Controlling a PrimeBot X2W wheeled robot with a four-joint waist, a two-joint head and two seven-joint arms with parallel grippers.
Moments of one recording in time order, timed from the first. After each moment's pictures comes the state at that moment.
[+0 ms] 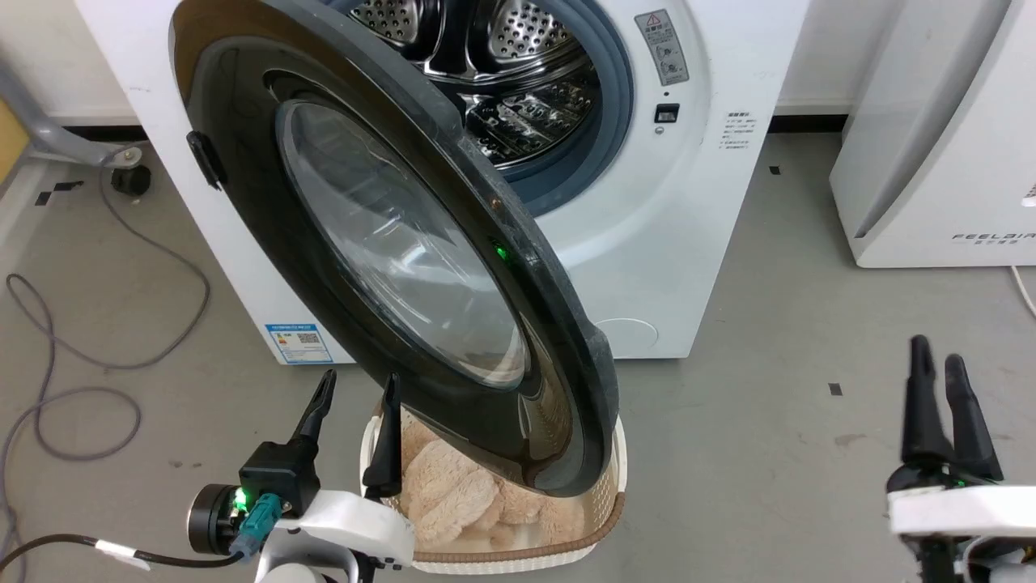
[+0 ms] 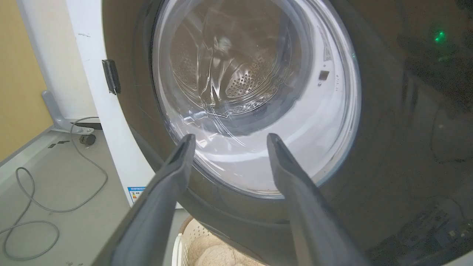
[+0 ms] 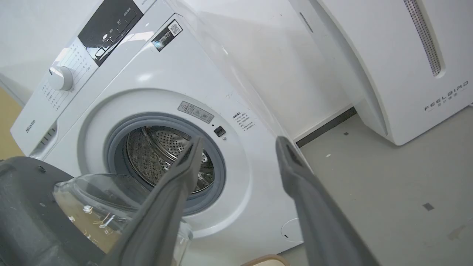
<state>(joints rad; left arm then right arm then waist) -0.12 0.05 -0.11 0.23 -0.15 -0.01 -0.26 -0.08 -0.12 -0.07 0.14 0.80 0.13 -0.26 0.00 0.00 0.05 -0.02</state>
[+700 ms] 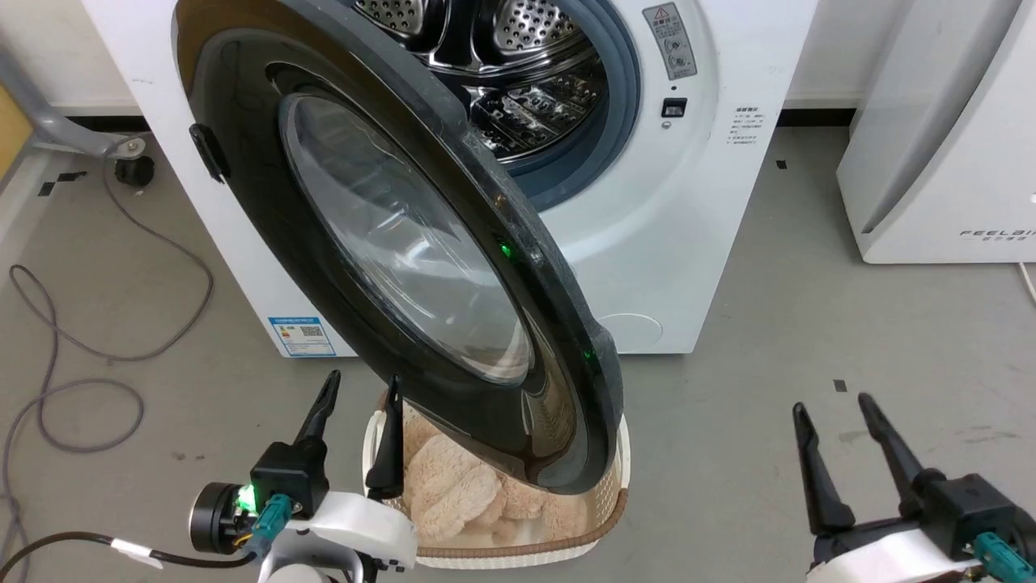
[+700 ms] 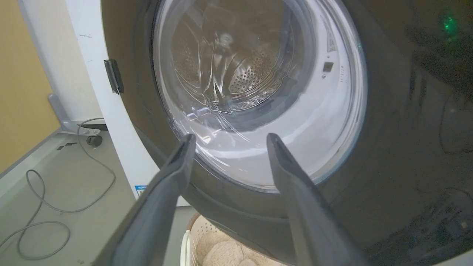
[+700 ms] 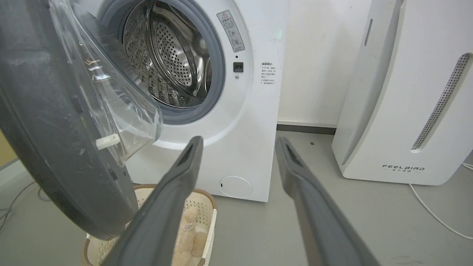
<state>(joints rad) -0.12 0.05 -0.11 0.24 -0.11 0.00 -0.26 0.04 -0.06 -0.03 0.02 0.06 0.13 -0.18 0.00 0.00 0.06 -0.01</state>
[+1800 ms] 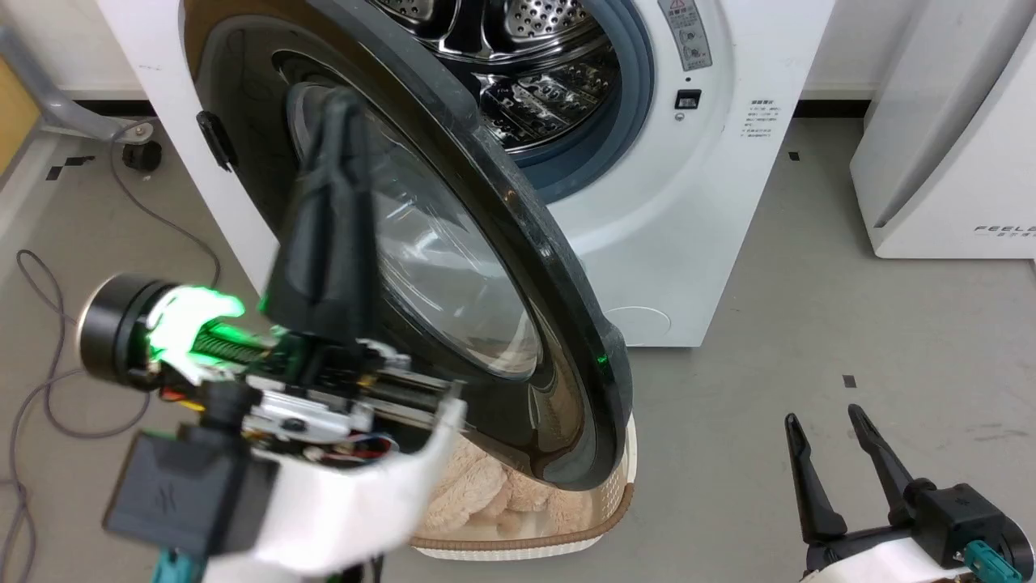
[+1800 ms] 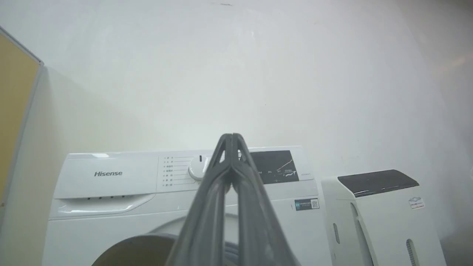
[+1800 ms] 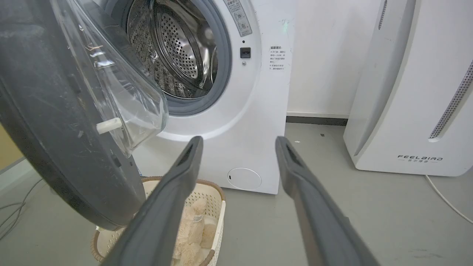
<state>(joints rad) -0.34 0.05 -0.24 -0.44 -0.04 0.04 -0.26 0.03 -0.05 -0.02 0.10 0.08 0.13 -0.24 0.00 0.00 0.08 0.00</state>
